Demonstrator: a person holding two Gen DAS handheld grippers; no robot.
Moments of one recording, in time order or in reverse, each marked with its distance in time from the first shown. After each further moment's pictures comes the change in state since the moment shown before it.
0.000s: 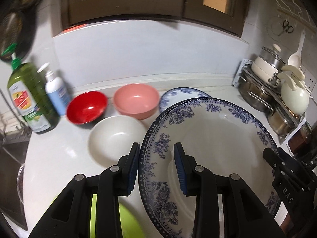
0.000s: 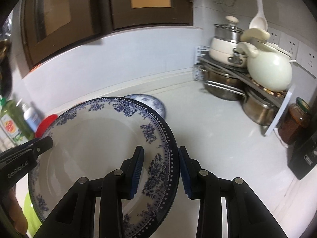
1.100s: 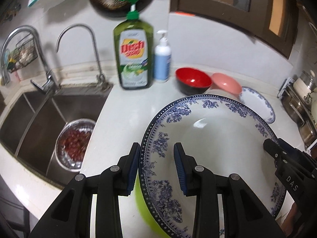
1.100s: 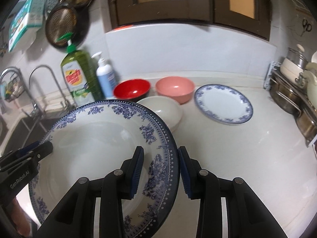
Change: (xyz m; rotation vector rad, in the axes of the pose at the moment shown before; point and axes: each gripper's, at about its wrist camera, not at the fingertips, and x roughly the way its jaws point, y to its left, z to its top) left arm -0.096 0.187 -0.112 -0.226 0.012 0.239; right arm -0.044 0.189 -0.074 -0.250 0.047 0.264
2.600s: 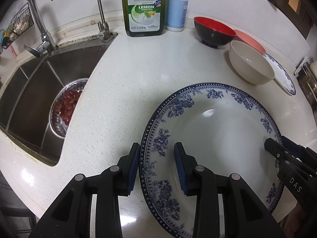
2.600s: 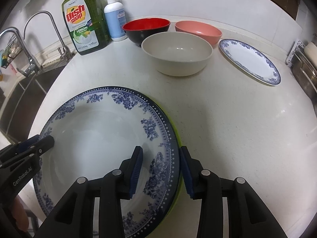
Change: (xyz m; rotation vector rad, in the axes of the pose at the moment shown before) left arm 0.075 0.020 -0.053 -0.014 0.235 0.033; right arm 0.074 0.020 -0.055 -0.074 0.278 0.023
